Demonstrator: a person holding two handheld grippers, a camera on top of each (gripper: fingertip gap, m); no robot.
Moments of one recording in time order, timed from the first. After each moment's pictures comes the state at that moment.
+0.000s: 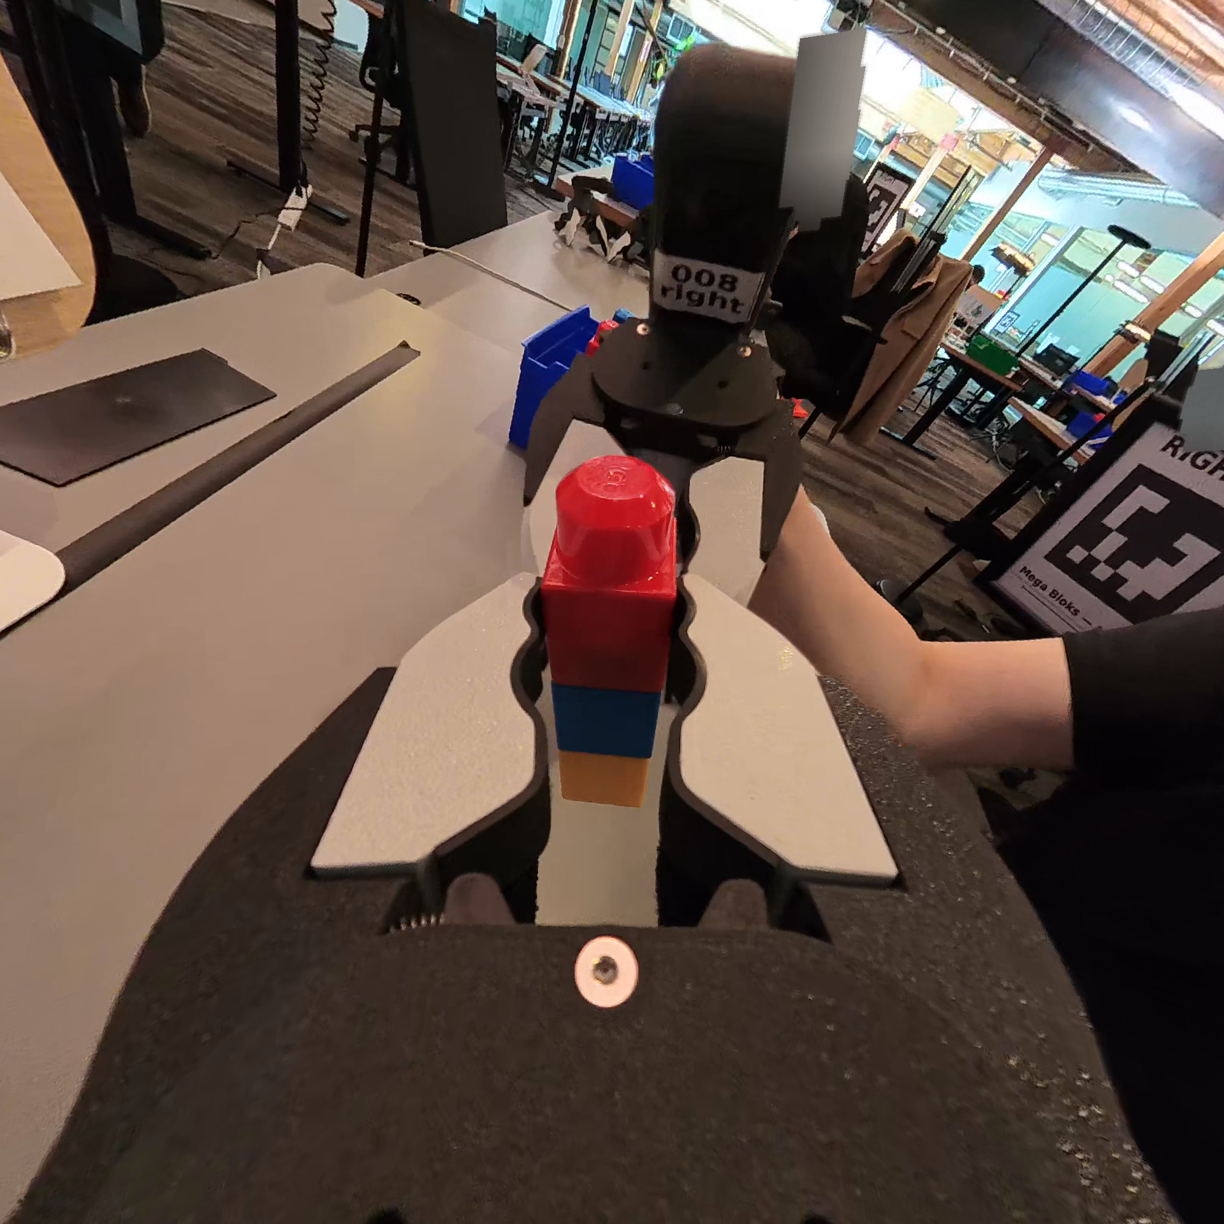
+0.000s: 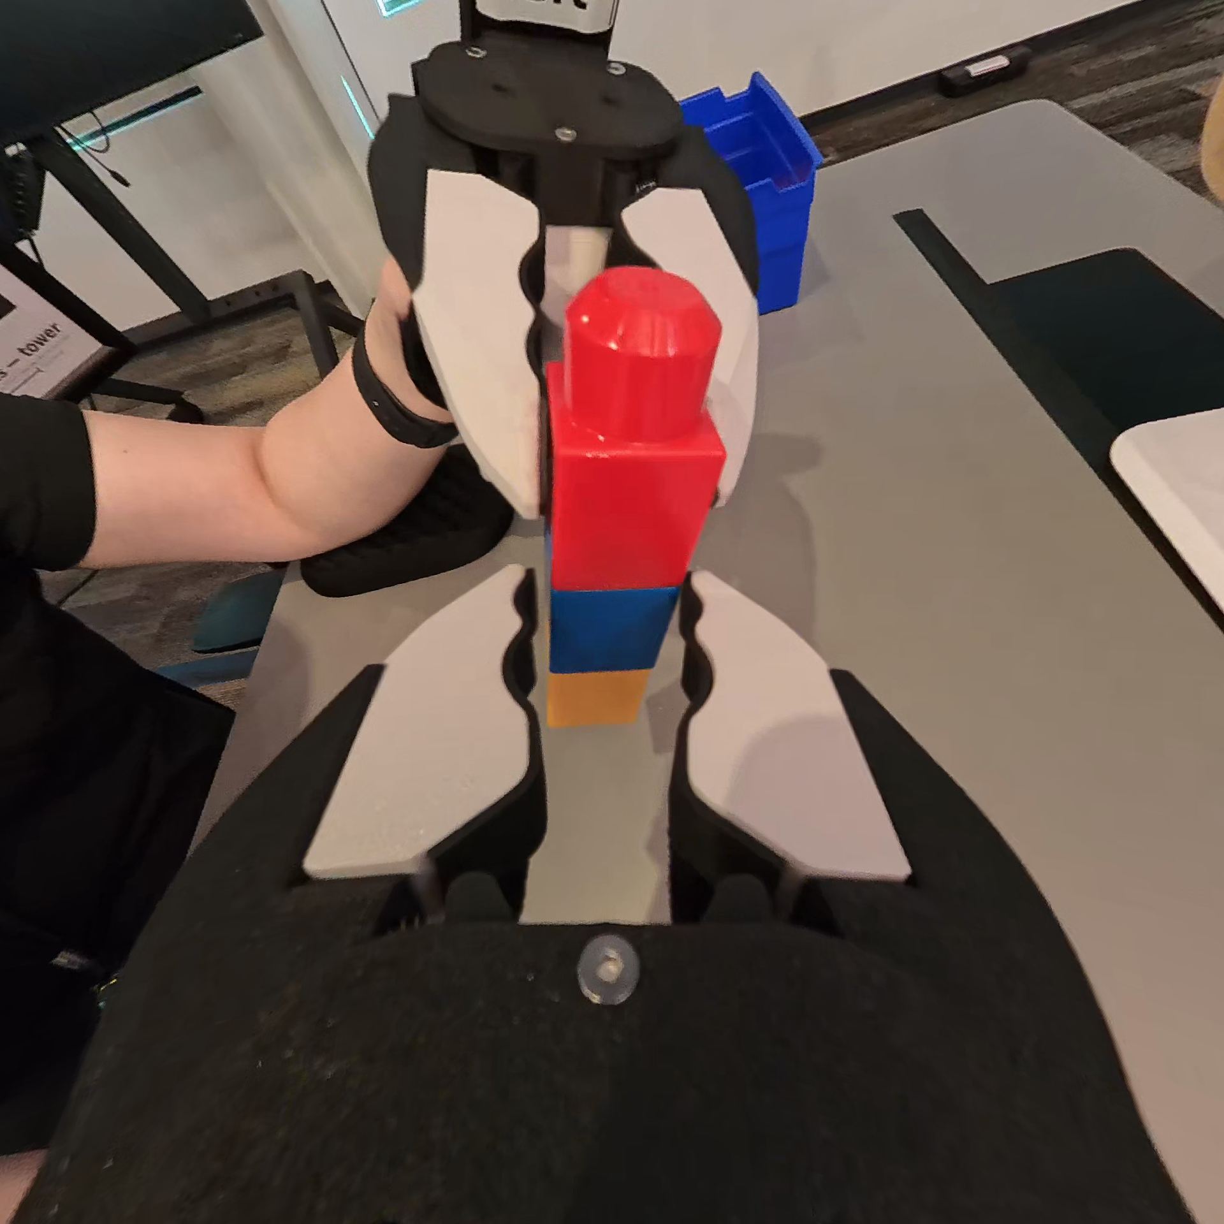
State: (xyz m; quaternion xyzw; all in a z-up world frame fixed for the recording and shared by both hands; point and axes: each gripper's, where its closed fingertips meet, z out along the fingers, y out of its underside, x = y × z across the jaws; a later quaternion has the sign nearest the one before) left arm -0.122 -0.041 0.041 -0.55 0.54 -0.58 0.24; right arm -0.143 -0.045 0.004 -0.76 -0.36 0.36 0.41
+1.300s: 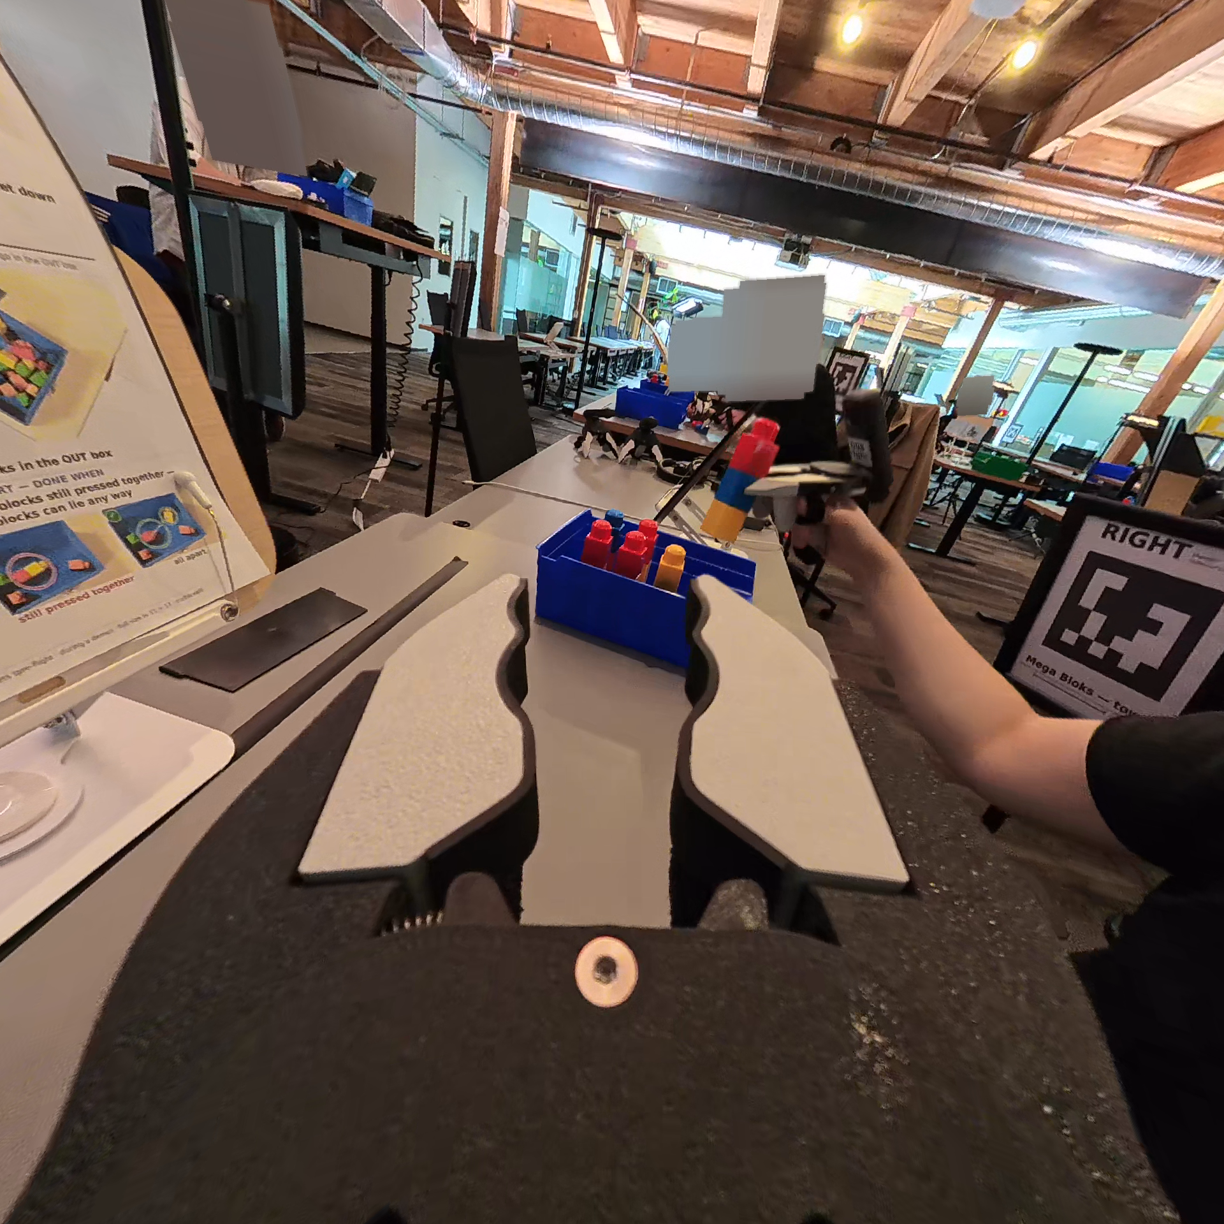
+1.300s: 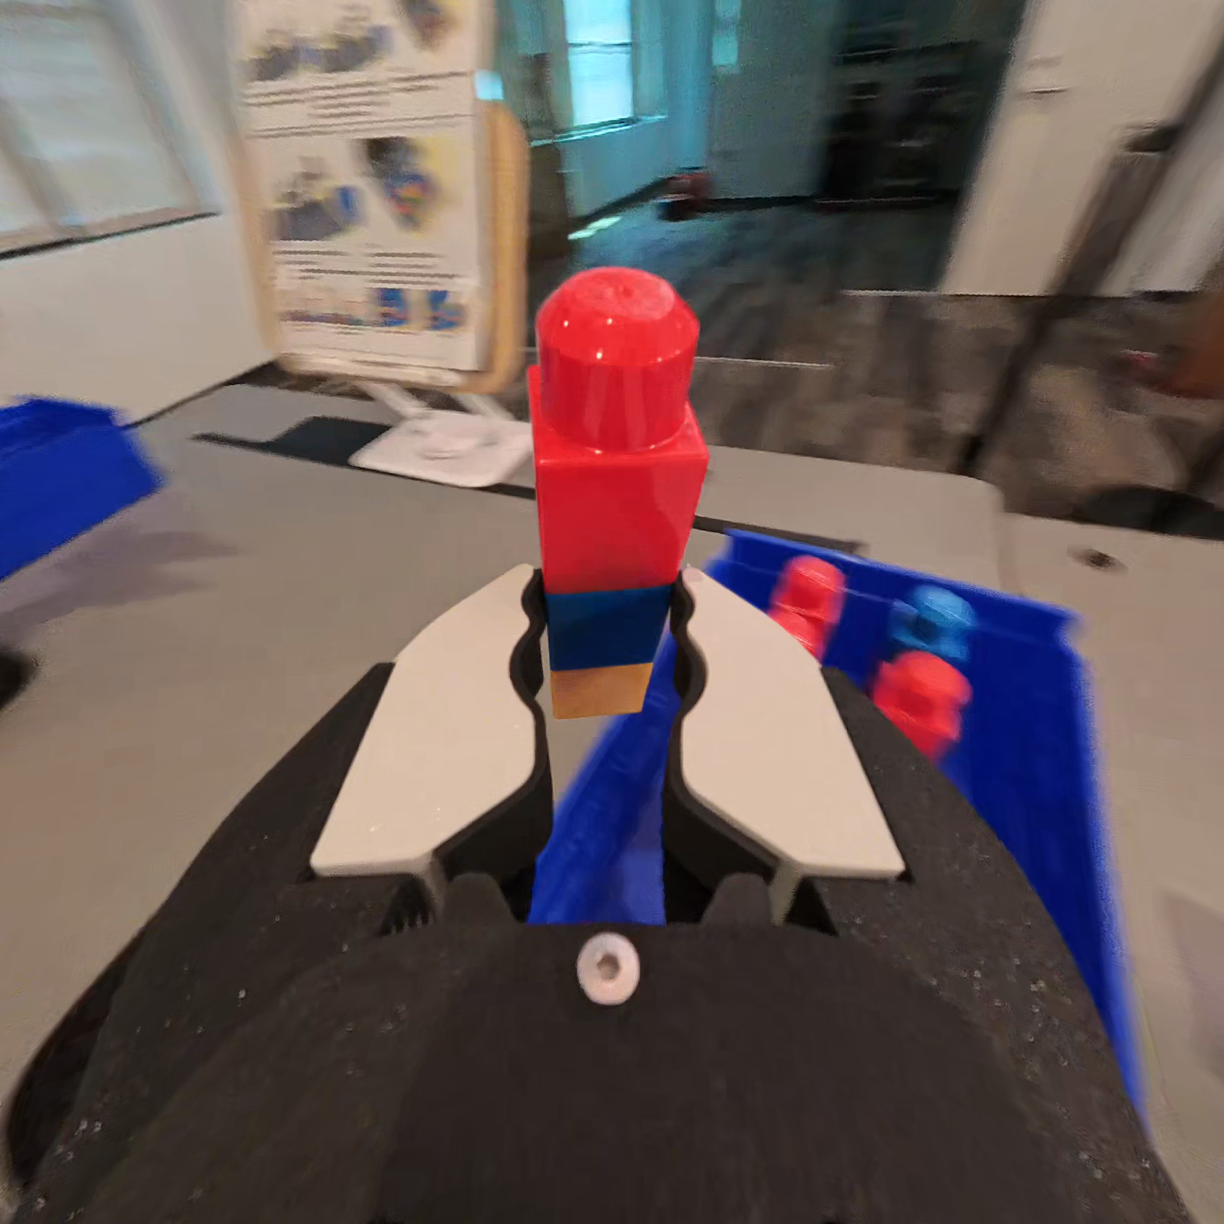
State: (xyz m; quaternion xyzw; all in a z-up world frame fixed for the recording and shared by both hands) left arm -0.197 -0.030 0.144 -0.47 0.49 -0.63 0.38; right arm 0.180 -0.294 0.077 -0.77 0.06 0.00 0.63
